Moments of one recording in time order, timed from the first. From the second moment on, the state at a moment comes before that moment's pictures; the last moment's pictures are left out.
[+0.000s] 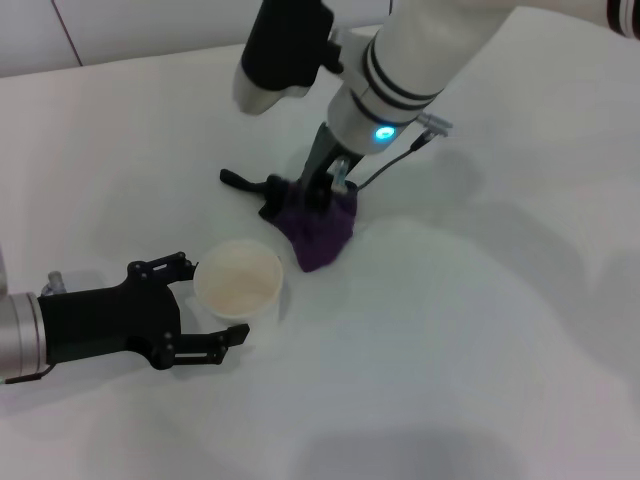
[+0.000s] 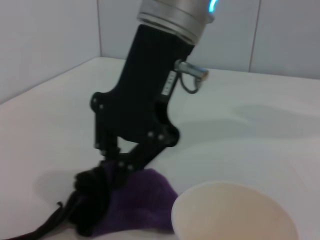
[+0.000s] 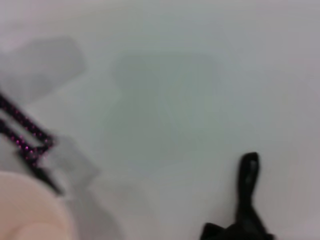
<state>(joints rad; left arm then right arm) -0.45 -2.08 0.99 0.63 1.93 1.42 -1.14 1.16 2.03 -1.84 -0.61 -2.18 -0.96 2.36</state>
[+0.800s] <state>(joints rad) -0.44 -2.08 1.00 0.62 1.92 1.43 -1.14 1.16 2.03 -1.90 -0.65 -2.00 -1.03 2.26</state>
